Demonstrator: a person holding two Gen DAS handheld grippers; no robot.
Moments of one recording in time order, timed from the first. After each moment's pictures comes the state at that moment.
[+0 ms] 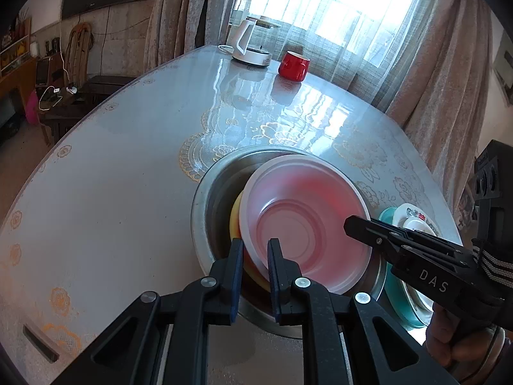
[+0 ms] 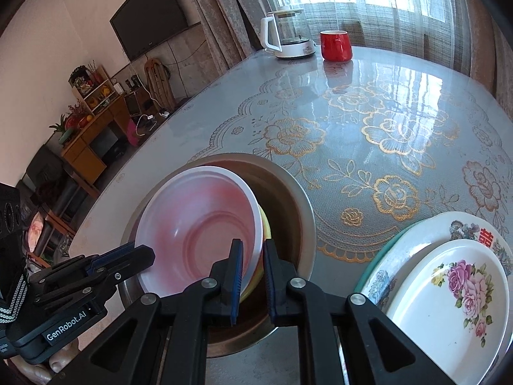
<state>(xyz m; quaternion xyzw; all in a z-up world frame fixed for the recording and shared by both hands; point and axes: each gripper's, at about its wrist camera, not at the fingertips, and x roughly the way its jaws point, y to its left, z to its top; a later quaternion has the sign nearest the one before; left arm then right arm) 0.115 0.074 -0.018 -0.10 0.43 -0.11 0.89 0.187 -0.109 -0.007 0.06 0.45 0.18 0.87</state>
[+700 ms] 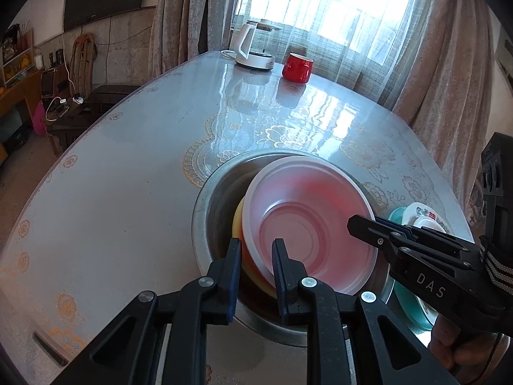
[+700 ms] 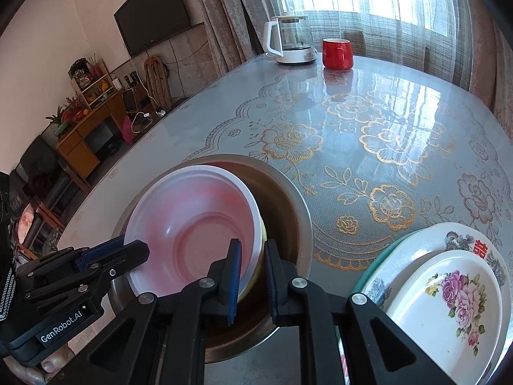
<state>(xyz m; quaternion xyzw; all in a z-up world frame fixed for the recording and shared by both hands) 0.116 0.064 -0.017 -0.07 0.43 -0.09 0.90 0.183 -0.104 -0.007 0.03 0.44 0.17 0.88</state>
